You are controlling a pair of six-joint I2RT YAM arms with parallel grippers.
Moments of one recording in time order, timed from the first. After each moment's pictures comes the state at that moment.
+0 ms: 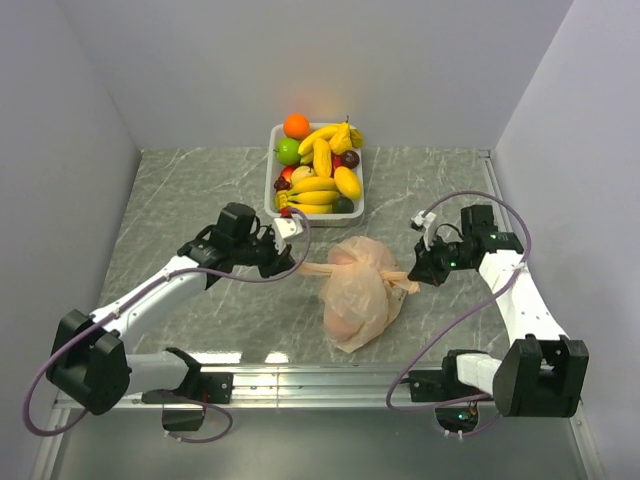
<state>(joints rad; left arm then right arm) -0.52 1.22 0.84 -0.30 0.58 0.34 -0.05 1.17 0.89 -0.93 -0.78 -0.76</state>
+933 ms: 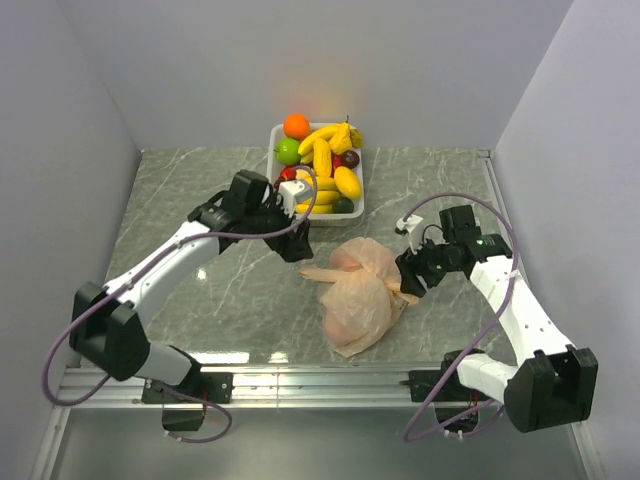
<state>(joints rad) -0.53 1.39 1.17 -0.51 0.52 0.09 0.15 1.12 0.91 -0.93 -0.48 -0.56</state>
